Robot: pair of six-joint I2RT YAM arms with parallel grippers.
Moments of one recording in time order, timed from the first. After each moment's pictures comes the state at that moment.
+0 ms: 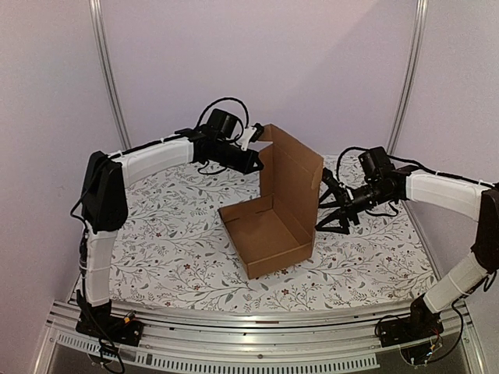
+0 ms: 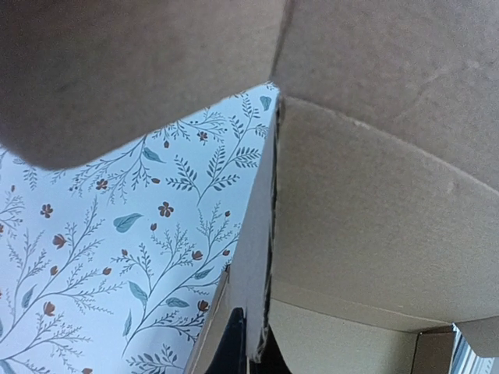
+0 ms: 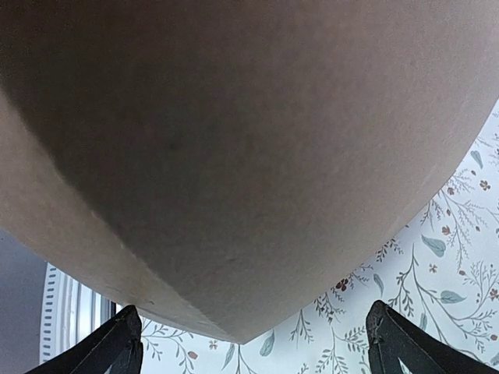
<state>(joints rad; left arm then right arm) -0.63 2.19 1.97 -0.46 0.32 -0.08 0.38 1.50 1.03 -0.51 -0.92 -0.61</state>
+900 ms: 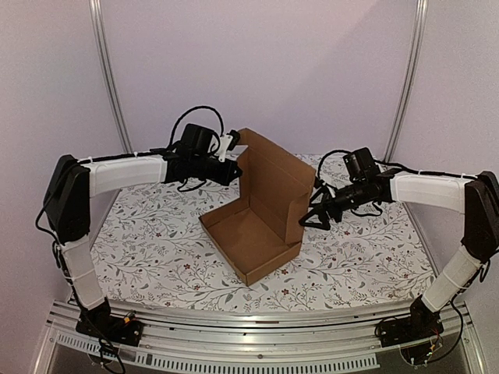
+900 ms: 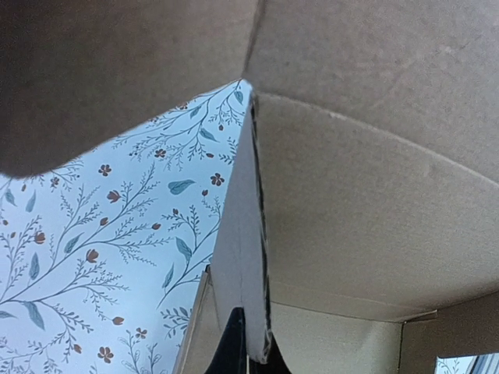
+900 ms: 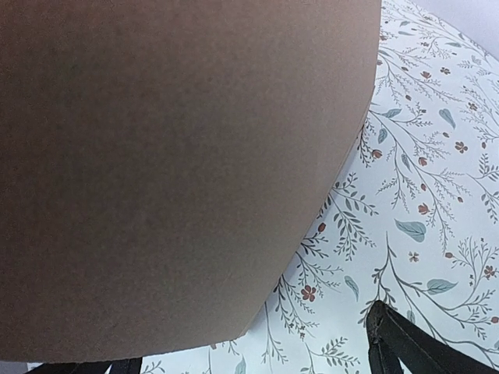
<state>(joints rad) -0.61 1.91 1.49 -0.18 0.20 -0.12 0.46 1.60 1.06 -0.30 -0.71 -0.32</state>
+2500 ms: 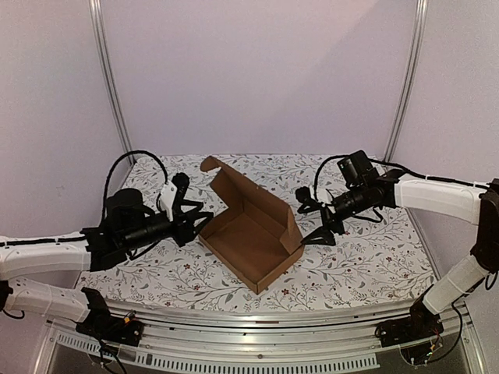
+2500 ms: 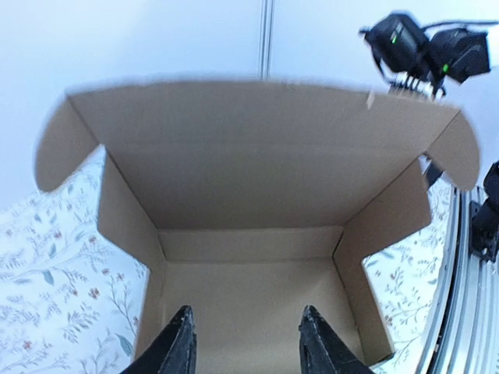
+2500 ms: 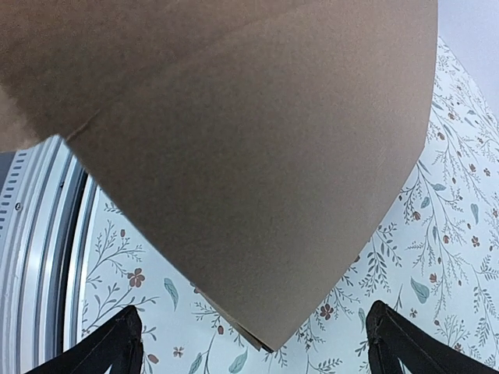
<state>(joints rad) -0.78 1.13 0.46 0.44 0.09 -0.04 0.58 1.52 1.04 -0.44 -0.69 -0.75</state>
